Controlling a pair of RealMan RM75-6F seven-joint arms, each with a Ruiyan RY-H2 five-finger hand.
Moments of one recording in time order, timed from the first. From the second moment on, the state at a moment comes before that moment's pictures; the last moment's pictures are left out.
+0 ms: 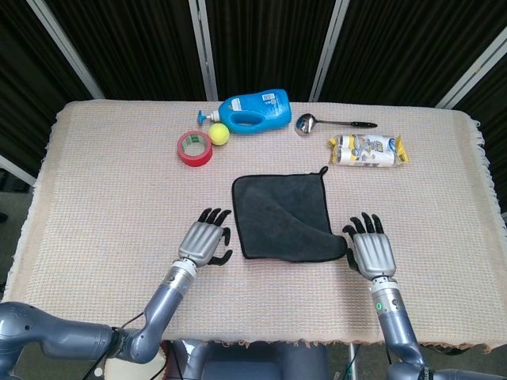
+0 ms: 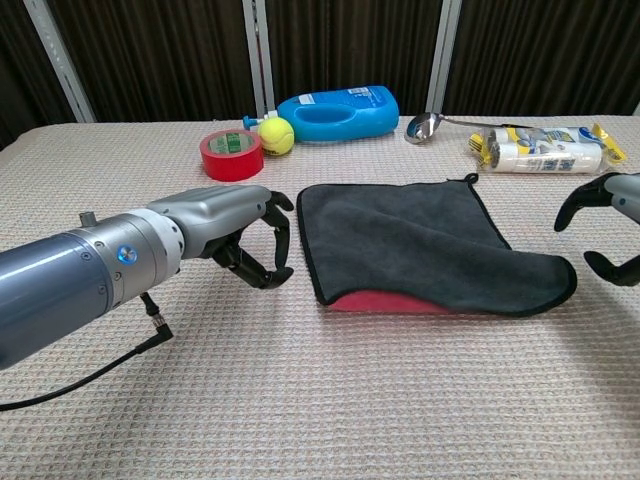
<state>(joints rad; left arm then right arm) -0.89 -1.74 -0.15 -1.65 0.74 1.16 0.66 0.48 -1.44 0.08 -1.76 -0.97 1.29 -0.60</state>
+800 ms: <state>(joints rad) -0.98 -1.57 -0.12 -1.73 0.74 0.77 0.62 0.42 -1.29 0.17 -1.85 -0.94 1.30 -0.43</state>
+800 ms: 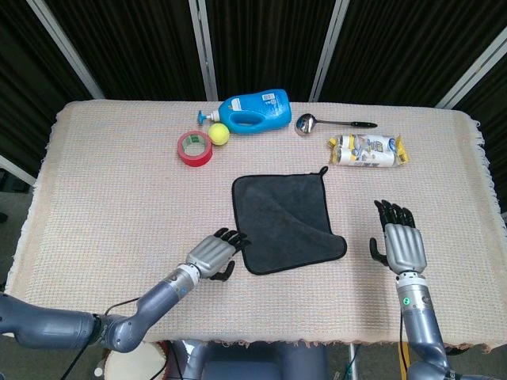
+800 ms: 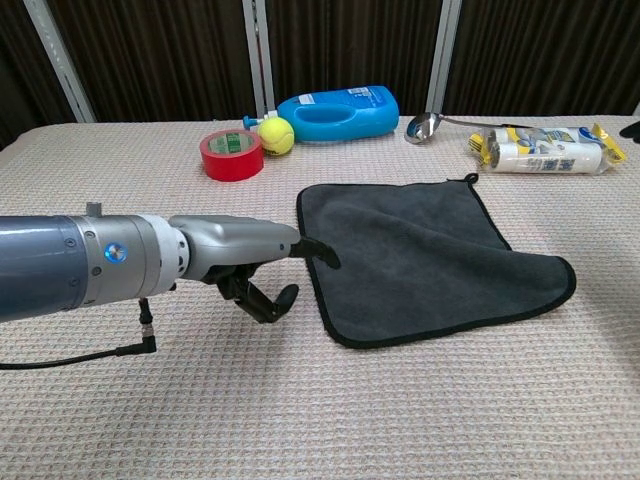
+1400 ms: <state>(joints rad) -1.11 -1.63 -0.03 -1.72 0.67 0.73 0.64 0.39 -1.25 0.19 -1.84 -0.96 1.28 -0.34</state>
